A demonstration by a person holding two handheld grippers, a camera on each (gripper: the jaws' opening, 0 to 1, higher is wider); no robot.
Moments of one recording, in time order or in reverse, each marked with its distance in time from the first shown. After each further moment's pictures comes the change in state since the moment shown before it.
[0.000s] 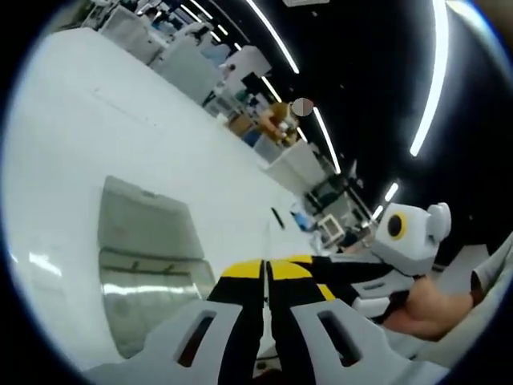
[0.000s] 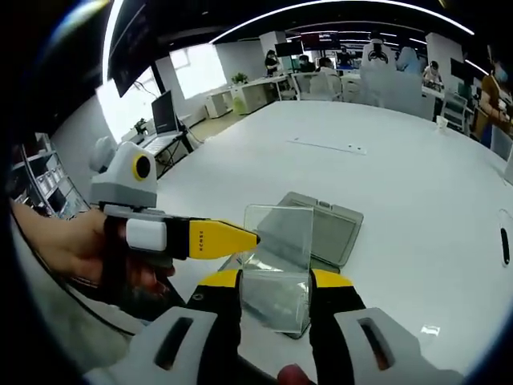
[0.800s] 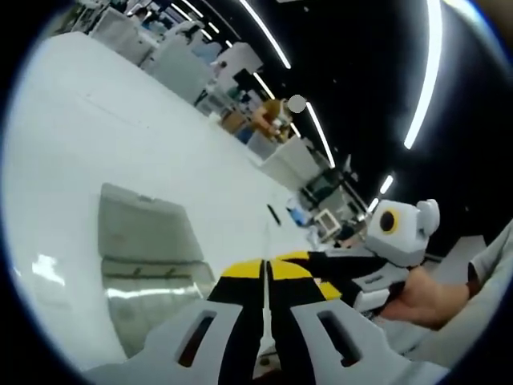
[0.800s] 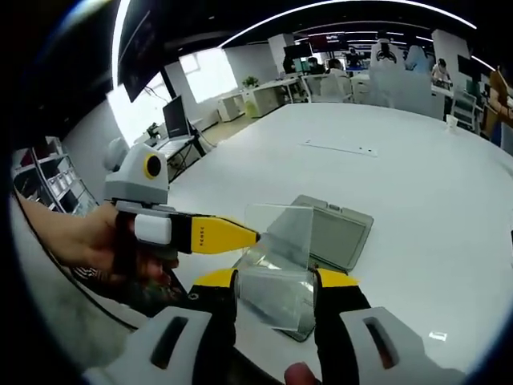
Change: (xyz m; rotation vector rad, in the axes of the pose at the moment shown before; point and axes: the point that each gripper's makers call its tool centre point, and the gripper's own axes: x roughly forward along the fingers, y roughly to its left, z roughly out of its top) left arm -0.003 -0.001 0.003 0.033 0.027 -0.034; right arm -0.002 0.003 0.003 0.000 -0.018 0.091
